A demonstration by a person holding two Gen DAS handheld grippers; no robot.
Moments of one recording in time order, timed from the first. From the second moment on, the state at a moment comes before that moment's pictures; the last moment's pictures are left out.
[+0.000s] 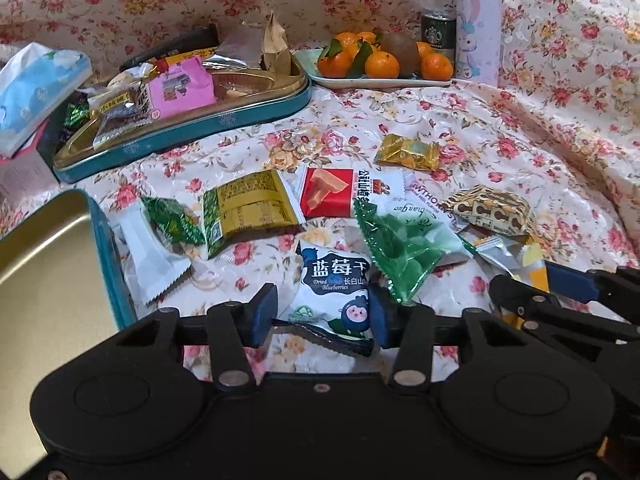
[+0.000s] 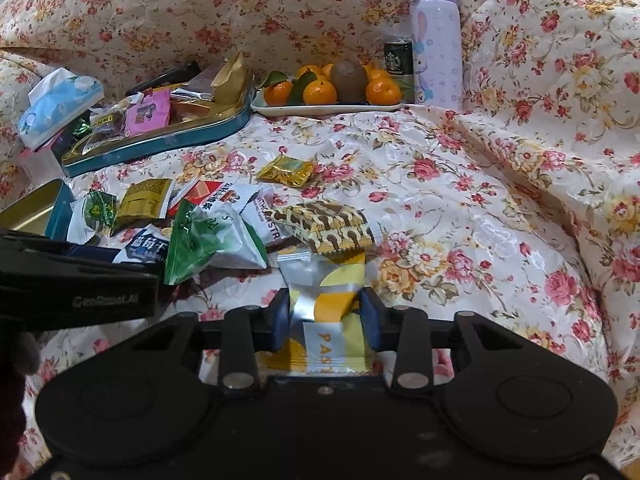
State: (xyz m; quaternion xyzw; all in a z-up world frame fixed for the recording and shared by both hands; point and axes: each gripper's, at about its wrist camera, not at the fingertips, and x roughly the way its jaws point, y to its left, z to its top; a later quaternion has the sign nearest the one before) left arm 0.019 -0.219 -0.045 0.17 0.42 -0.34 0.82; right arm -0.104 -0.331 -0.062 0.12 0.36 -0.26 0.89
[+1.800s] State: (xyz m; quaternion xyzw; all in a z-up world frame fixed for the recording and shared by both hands) left arm -0.046 -0.034 -0.011 0.07 0.45 -0.20 0.87; right arm -0.170 -0.180 -0.033 0.07 0.38 -0.12 0.91
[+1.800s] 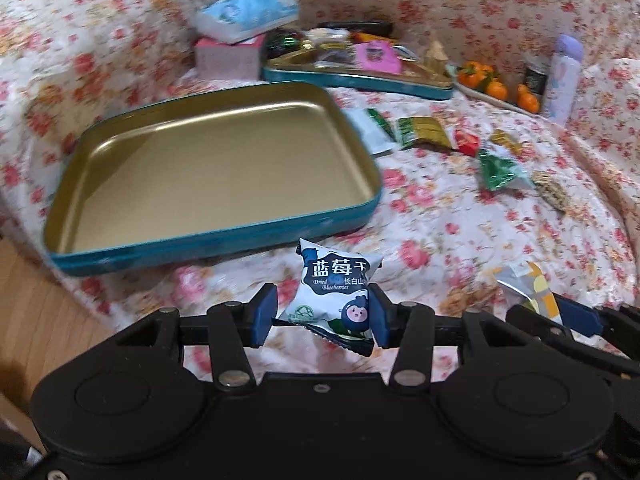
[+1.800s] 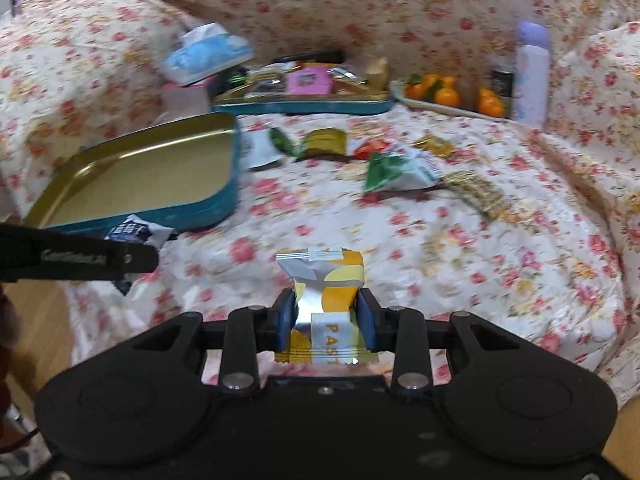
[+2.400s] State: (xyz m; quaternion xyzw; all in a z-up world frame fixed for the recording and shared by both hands) left arm -0.041 0.013 -0.002 0.07 0.44 -0.10 0.89; right arm -0.160 -0.130 -0.027 0.05 0.38 -0.02 0.92
